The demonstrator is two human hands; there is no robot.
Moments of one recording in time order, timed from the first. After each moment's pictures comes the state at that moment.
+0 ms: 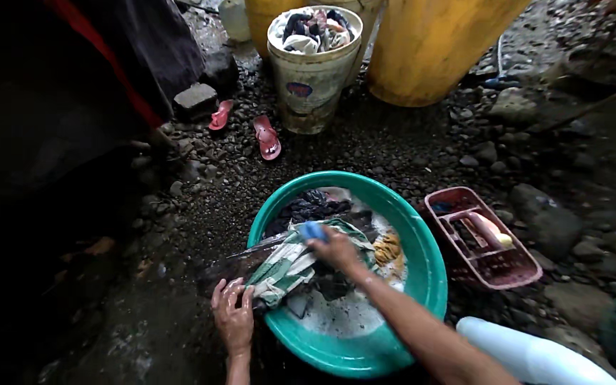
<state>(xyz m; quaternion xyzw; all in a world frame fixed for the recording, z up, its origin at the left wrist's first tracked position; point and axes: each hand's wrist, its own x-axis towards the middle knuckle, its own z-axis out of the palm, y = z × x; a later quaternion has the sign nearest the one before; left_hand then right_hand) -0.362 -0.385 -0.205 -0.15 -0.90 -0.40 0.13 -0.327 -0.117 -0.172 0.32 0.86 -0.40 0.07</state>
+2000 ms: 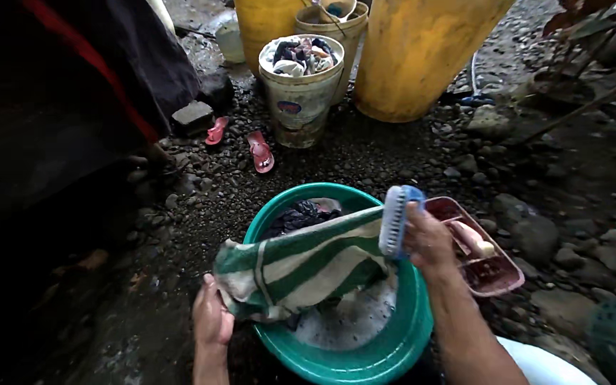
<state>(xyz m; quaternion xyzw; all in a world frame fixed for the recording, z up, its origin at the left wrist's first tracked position) -0.386 -0.352 -0.090 0.17 -0.59 -0.78 -0.15 -0.263 -0.037 -0.071 0.44 0.53 -0.65 -0.31</state>
